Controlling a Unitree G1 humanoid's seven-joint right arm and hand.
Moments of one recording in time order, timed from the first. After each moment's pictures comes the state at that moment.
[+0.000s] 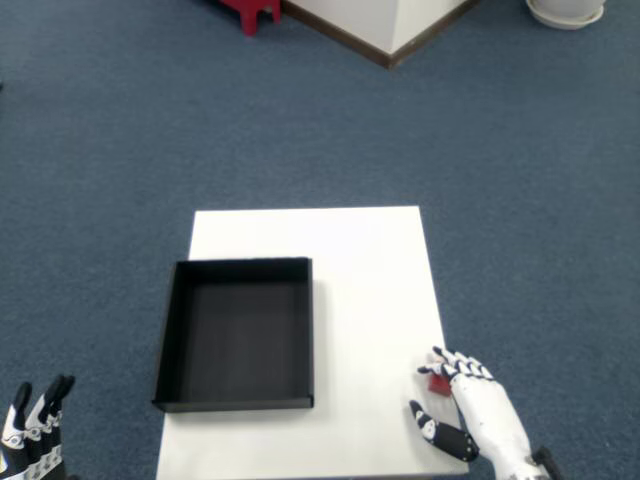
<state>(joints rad) -0.27 -0.34 0.53 1.38 -0.79 -0.74 -0.82</state>
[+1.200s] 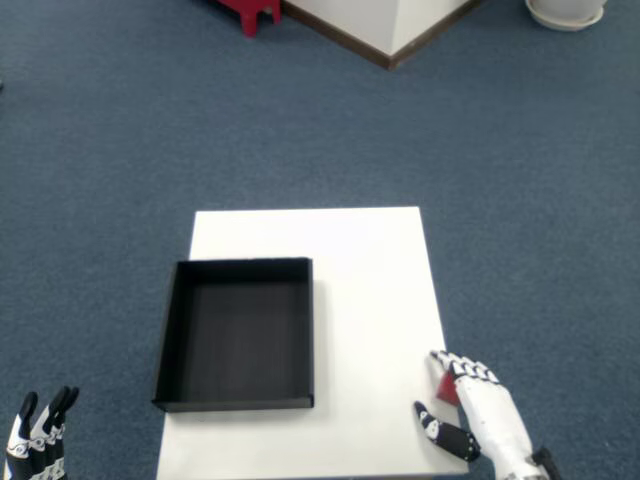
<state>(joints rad) -0.29 -0.31 0.49 1.46 -0.78 -0.70 -0.79</state>
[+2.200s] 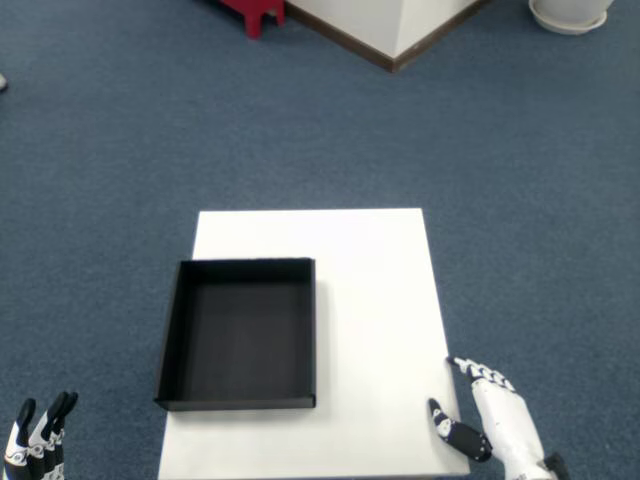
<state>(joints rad) -0.27 -0.32 0.40 1.45 -0.71 -0.67 -0.69</state>
